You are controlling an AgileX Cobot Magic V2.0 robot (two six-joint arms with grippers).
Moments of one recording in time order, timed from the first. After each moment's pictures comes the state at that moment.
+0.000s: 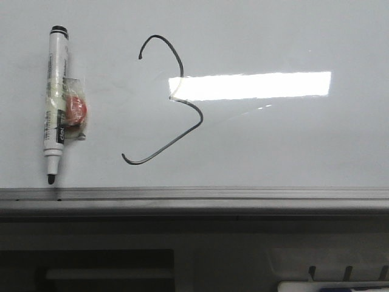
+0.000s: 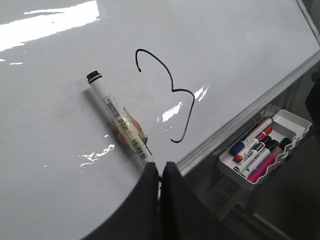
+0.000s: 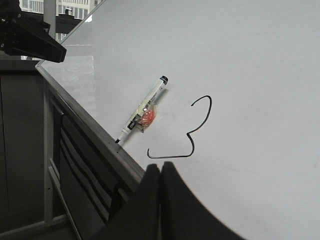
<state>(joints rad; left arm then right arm) -0.72 0.23 -0.42 -0.09 0.55 0.13 0.90 -0.01 -0.15 0.08 0.18 -0.30</state>
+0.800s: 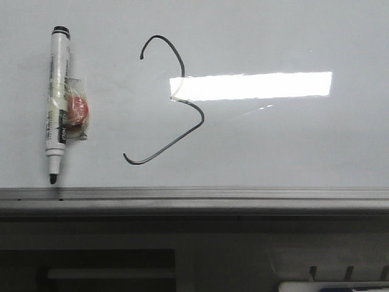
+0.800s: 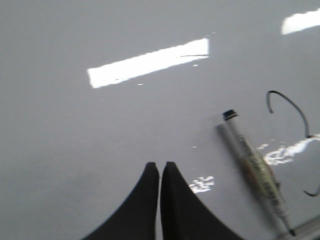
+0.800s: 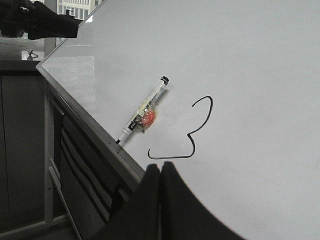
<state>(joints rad) -0.33 0.18 -0.40 0.00 0.41 0.13 0.90 -0.01 -0.15 0.08 0.18 -0.30</state>
